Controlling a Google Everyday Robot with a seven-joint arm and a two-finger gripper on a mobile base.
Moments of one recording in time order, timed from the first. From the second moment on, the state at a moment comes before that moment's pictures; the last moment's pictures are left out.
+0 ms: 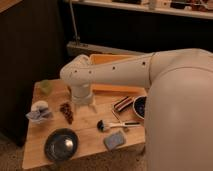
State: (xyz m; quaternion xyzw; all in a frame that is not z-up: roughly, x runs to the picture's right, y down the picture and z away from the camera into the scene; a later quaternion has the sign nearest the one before) arm -0.104 0.101 0.703 -0.26 0.23 0.64 0.68
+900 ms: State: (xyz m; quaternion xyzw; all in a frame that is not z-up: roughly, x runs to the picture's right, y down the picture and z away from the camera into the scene) arm -0.185 0.037 0.734 -0.34 0.04 0.59 0.73
